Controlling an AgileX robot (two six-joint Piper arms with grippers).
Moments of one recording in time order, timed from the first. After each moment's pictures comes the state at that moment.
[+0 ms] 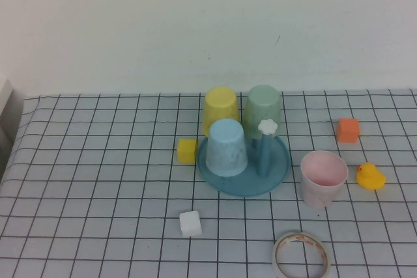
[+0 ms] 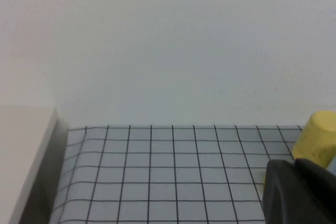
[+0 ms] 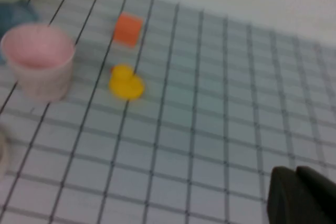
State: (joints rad) right arm -0.05 0.46 -0.42 -0.05 0.54 -0.24; left arm -0.07 0.38 -0.50 -0.17 0.35 0.02
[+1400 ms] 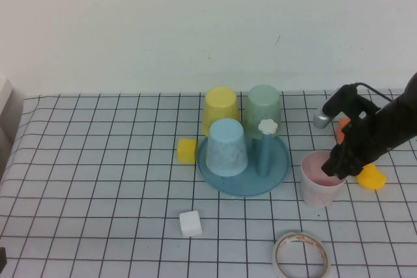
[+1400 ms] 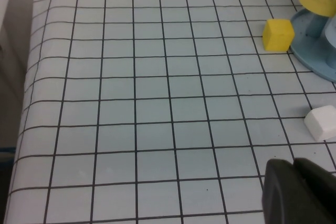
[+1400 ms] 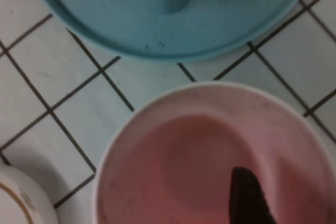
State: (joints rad) right arm 0.15 2.08 -1.34 0.56 0.63 -1.11; left arm -0.07 0.38 -0.32 -0.23 0.52 0.10
